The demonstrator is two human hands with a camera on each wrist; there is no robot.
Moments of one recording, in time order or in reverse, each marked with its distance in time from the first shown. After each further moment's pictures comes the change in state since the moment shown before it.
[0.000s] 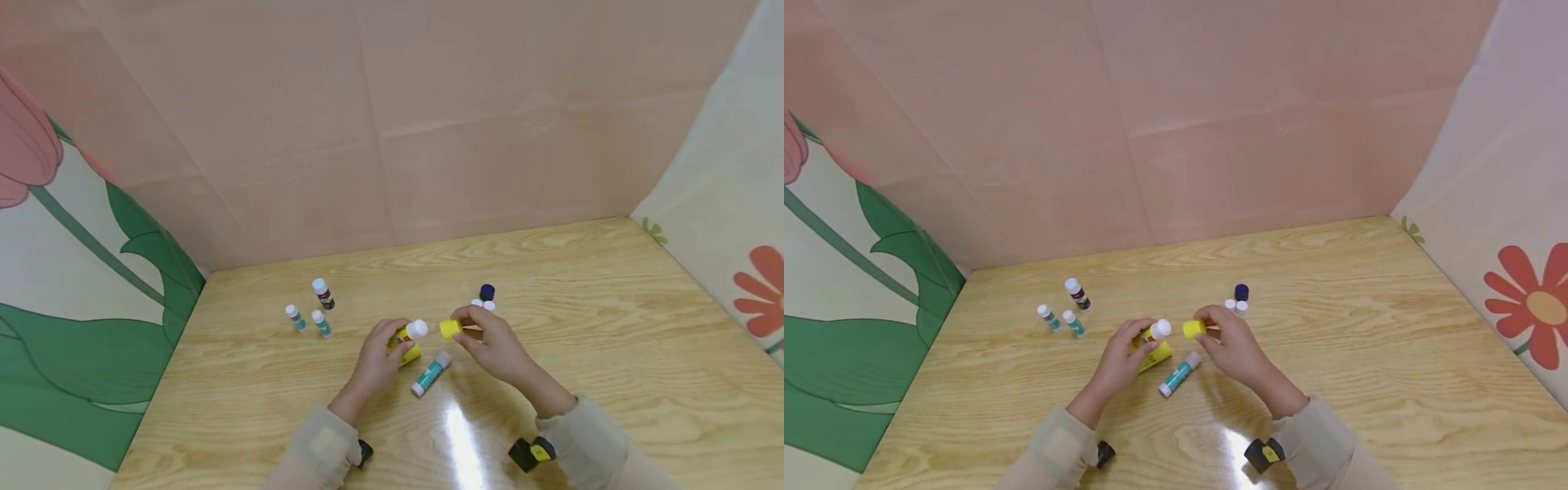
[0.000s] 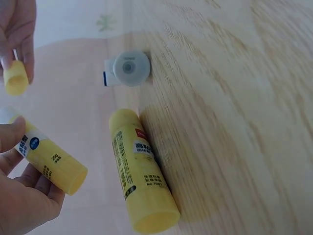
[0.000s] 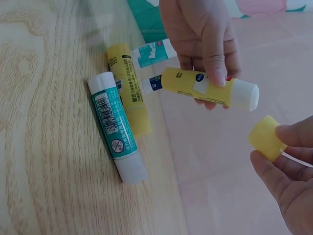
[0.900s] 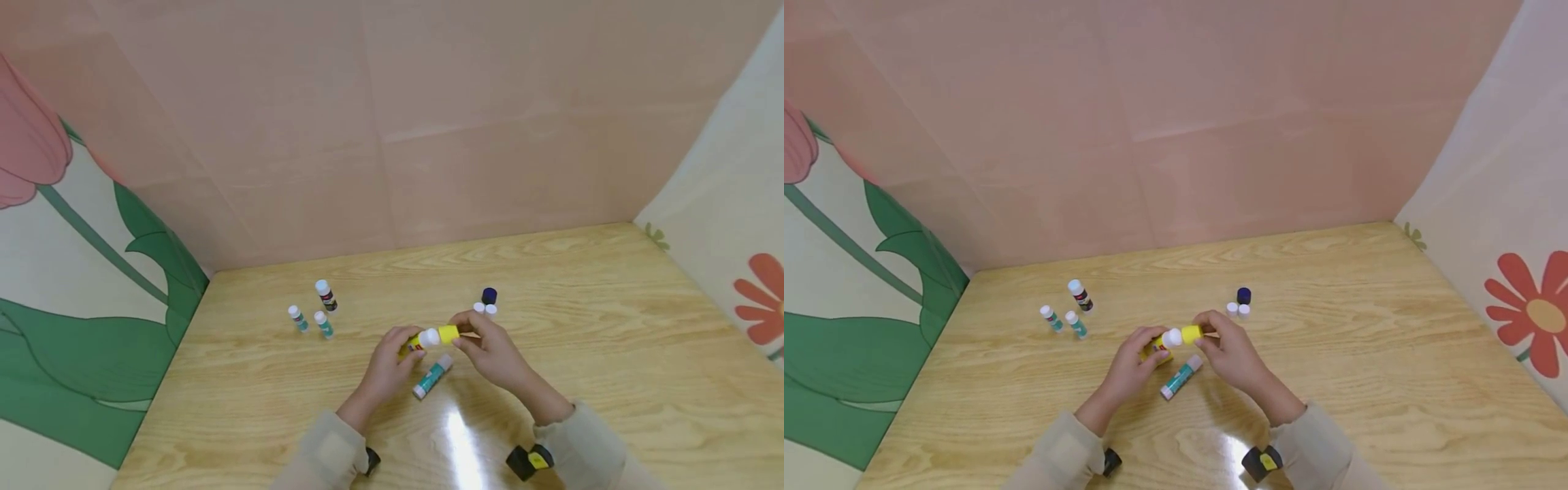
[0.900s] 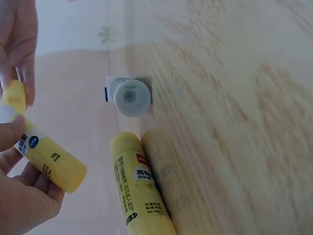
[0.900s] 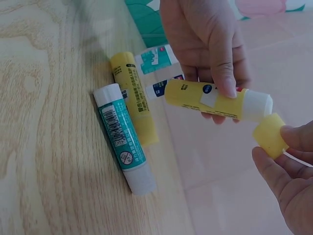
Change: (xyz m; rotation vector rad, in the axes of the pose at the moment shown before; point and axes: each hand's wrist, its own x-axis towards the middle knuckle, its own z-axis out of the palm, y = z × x) left_hand -0.004 0.002 0.012 -0.010 -0.004 0.096; right_hand -0.003 0.002 0.008 0.088 0.012 -0.028
